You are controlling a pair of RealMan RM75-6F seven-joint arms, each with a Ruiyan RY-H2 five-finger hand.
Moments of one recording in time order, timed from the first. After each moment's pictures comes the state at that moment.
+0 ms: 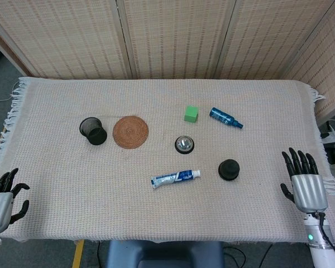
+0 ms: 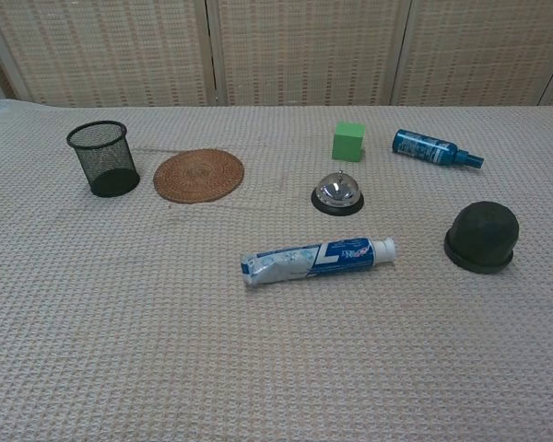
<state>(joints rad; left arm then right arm) -0.09 -1.08 -0.03 -1.74 1.38 1.42 0.24 0.26 -1.27 -0.11 -1.52 -1.32 1.64 -0.30</state>
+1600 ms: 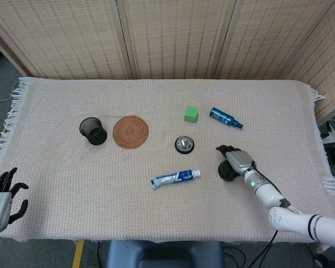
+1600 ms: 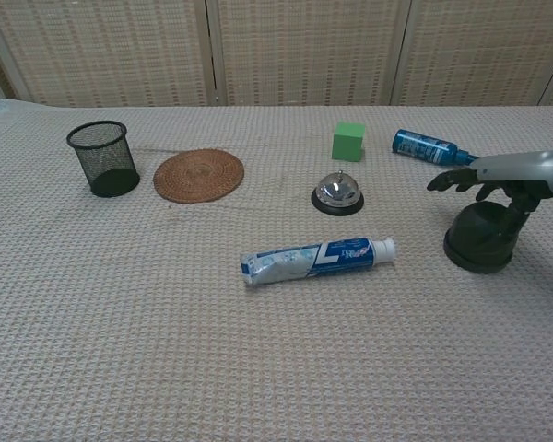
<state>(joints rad) -0.08 -1.07 -0.03 -1.74 1.39 1.43 0.22 0.78 -1.28 0.10 -1.52 -0.74 0.62 -0.32</state>
